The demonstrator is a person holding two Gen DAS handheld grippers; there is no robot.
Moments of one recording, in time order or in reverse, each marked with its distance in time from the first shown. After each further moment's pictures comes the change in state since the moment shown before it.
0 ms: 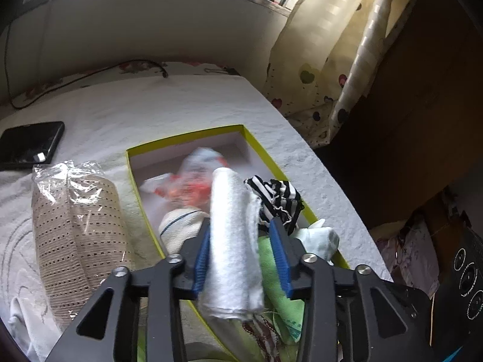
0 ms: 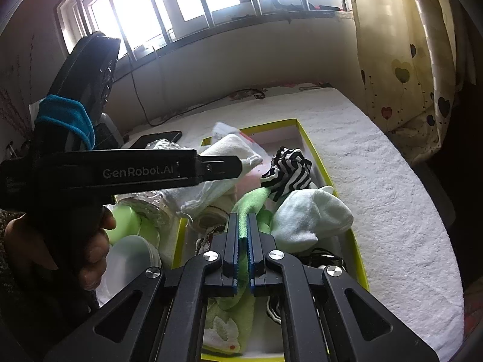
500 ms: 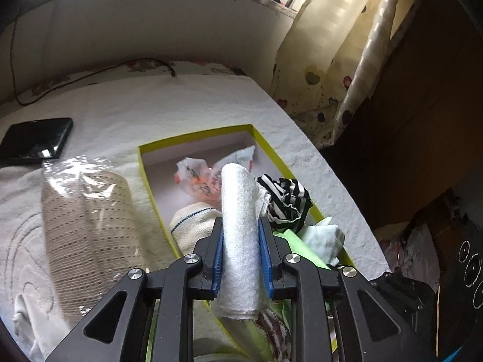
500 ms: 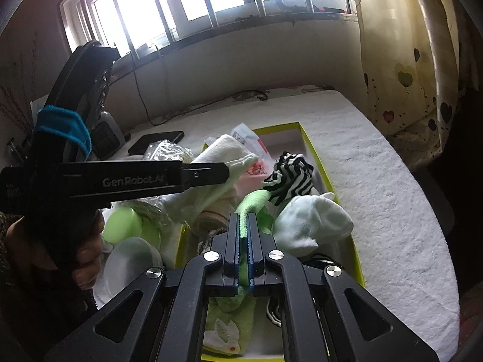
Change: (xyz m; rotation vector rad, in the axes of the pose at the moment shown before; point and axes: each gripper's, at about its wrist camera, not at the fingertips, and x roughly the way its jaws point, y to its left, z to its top) left arm -0.008 0.008 -0.001 -0.010 -0.005 0.018; right arm 0.001 0.000 0.003 -0.018 0.008 0.001
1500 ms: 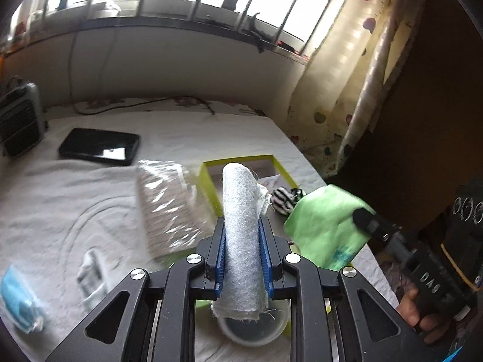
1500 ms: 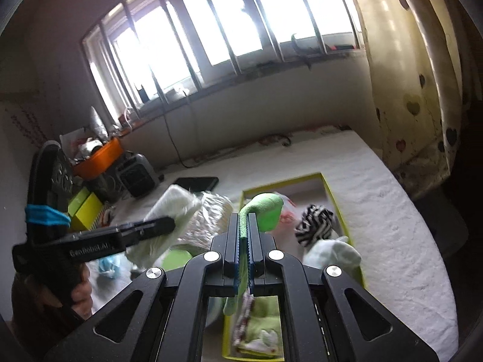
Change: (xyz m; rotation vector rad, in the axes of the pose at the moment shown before) left arm -0.111 0.024 -0.042 -0.052 -0.178 0.062; right arm -0.048 0.014 0.025 0.037 -0.156 0.119
